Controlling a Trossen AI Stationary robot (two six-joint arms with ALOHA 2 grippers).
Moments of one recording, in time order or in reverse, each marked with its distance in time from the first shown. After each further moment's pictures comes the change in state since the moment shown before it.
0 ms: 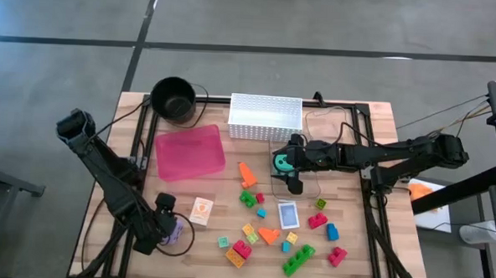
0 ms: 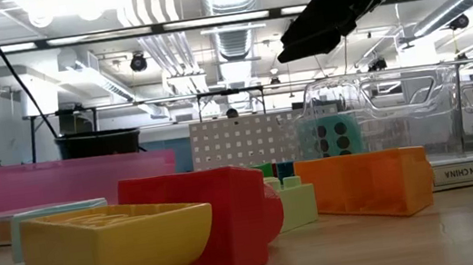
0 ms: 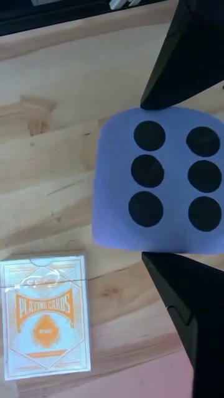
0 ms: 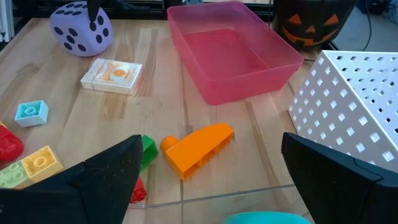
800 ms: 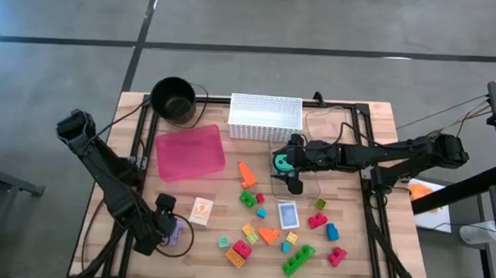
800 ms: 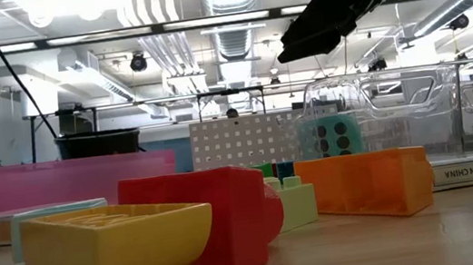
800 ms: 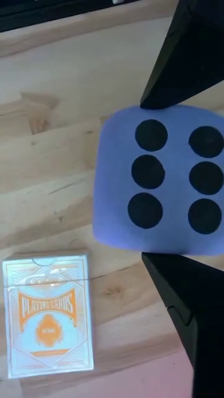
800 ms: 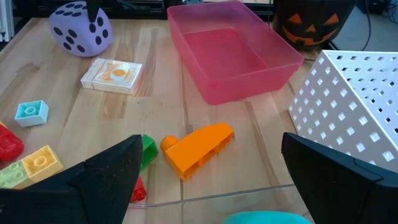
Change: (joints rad) left arm -0.004 0.023 -0.009 0.014 -0.022 0.001; right arm 0.000 0.000 0.000 -0.001 0.000 0.000
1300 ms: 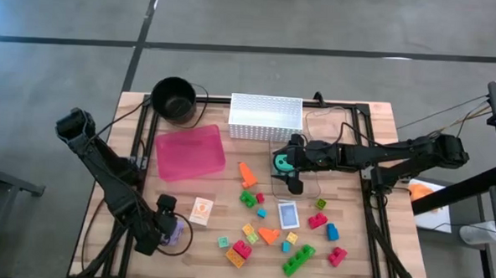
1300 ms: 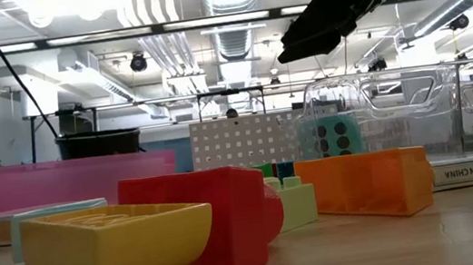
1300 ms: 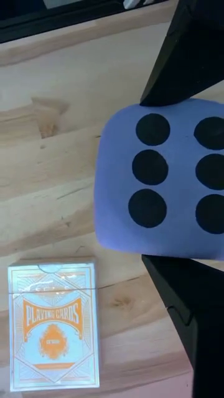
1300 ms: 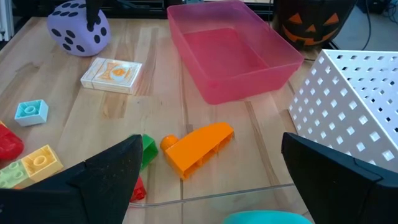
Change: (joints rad) left arm 0.000 -0.004 -0.071 0.086 0.002 -0.027; right arm 0.000 0.000 0.000 -0.002 0.000 0.000
